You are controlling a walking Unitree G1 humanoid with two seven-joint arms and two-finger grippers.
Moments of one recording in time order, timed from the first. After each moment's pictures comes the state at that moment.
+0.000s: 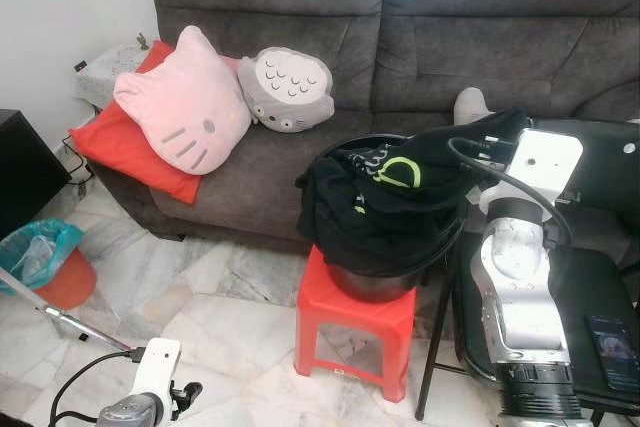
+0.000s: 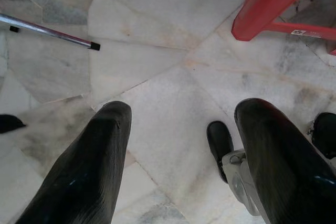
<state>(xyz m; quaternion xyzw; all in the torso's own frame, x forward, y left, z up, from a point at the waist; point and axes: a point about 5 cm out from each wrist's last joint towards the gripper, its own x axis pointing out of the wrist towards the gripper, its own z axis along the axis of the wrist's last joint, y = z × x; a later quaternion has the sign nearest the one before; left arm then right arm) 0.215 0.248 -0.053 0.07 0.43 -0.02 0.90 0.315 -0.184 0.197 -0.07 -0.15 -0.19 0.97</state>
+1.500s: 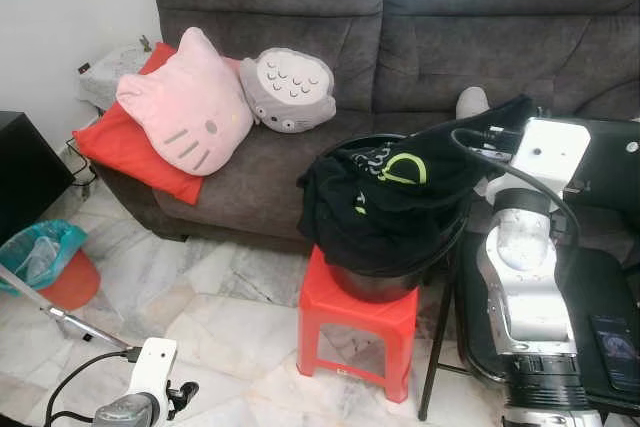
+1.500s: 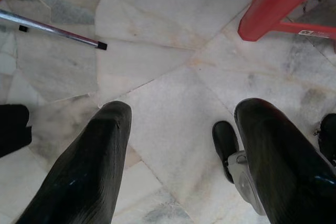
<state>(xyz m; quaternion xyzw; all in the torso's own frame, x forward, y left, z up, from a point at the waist) 0.215 0.252 -0.051 0.07 0.43 -0.01 0.90 0.318 -0.192 0.207 -0.09 -0.16 -0.20 0.96</state>
